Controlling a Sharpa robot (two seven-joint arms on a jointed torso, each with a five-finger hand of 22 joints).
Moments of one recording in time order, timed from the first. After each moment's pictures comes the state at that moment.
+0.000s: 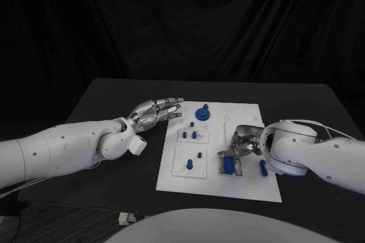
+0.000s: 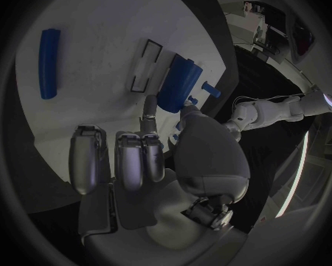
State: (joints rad) left arm 1.09 -0.87 -0.21 1.37 -0.19 0.16 0.61; left_hand 1.56 0.22 -0.22 0.27 0.48 0.38 0.08 0.14 0.05 0.08 0.12 0.24 0.04 0.09 0.18 0.07 0.03 0.16 0.13 0.29 0.07 0.14; right arm 1.20 -0.81 -0.21 1.71 -1.19 -0.04 -0.59; right_hand 1.12 -0.12 0.02 0.29 0.26 1.13 0.00 0.33 0.79 1.46 -0.08 1.57 1.31 1.46 -0.13 1.57 1.31 0.02 1.46 -0.02 1.44 1.31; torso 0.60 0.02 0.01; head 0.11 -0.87
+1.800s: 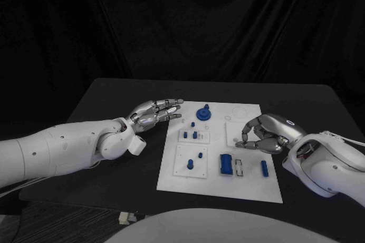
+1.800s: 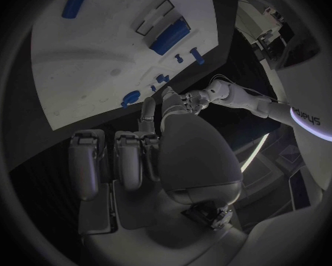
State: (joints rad) left arm 1.08 -0.88 -0.21 1.37 -0.19 0.16 0.60; left_hand 1.56 0.22 -0.22 0.27 0.48 0.40 0.09 0.14 0.05 0.08 0.12 0.24 0.04 0.10 0.18 0.07 0.03 0.16 0.13 0.29 0.07 0.14; right arm 1.16 -1.06 -0.21 1.86 -1.45 -0.46 -0.23; right_hand 1.36 -0.11 -0.09 0.26 0.22 1.00 0.02 0.49 0.83 1.47 -0.05 1.57 1.31 1.47 -0.10 1.57 1.31 0.02 1.47 0.01 1.56 1.31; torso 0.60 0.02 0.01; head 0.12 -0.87
